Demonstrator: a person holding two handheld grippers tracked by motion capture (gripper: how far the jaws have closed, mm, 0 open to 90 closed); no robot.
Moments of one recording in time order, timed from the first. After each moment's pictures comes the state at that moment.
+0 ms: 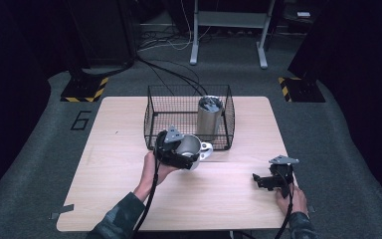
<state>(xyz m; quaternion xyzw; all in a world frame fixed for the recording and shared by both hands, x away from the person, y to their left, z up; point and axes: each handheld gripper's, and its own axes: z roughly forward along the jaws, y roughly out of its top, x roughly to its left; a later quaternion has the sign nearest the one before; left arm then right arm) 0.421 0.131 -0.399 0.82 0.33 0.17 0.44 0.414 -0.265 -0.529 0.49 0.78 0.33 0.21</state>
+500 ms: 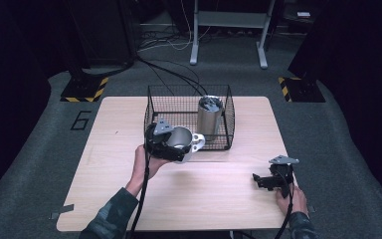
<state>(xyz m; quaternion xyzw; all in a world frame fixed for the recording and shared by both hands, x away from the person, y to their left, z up) 0.427 0.153 -0.377 0.80 0.34 0.19 0.45 0.414 -0.265 -0.529 0.49 0.78 0.33 0.21</state>
